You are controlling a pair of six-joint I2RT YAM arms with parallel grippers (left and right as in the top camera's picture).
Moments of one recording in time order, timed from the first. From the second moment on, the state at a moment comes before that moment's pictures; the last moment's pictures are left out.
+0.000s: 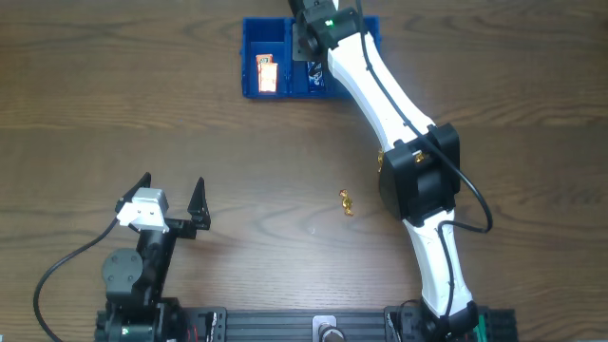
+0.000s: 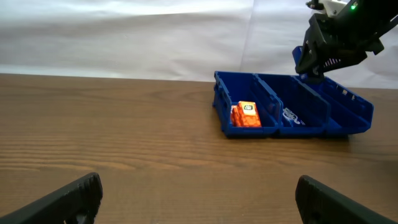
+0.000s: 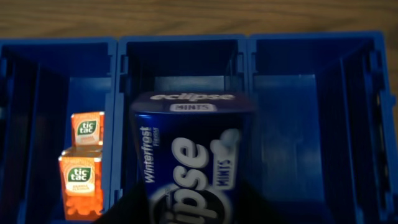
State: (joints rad) left arm -0.04 0.01 0.02 -0.11 0.13 -0.09; right arm 0.46 2.35 2.25 -0.91 0.22 0.42
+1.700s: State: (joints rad) left arm -0.04 0.01 0.02 -0.11 0.13 -0.09; right arm 0.55 1.49 1.55 -1.19 0.14 0.43
